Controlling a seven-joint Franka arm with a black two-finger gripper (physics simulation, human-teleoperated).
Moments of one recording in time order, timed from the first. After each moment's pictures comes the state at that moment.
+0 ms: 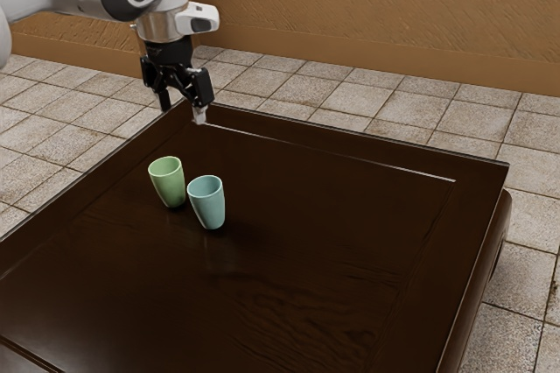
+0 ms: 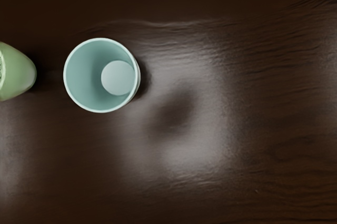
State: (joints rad) arm -0.21 0.12 0.20 -1.55 -0.01 1.63 0.13
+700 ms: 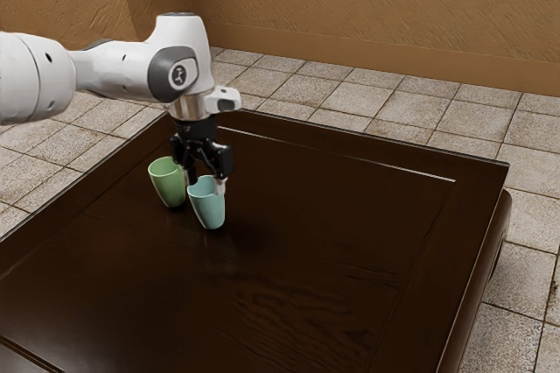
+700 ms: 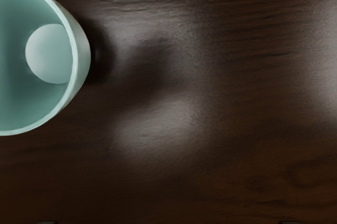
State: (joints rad) arm -0.18 0.29 0.19 -1.72 -0.12 1.84 0.16
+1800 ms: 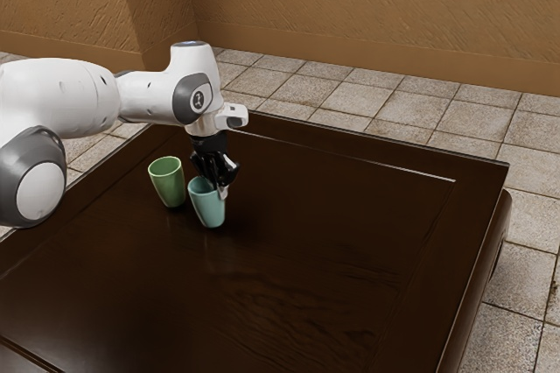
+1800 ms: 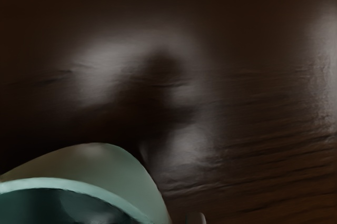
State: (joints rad) arm -0.11 0.57 0.19 -1.52 -0.19 1.97 0.30
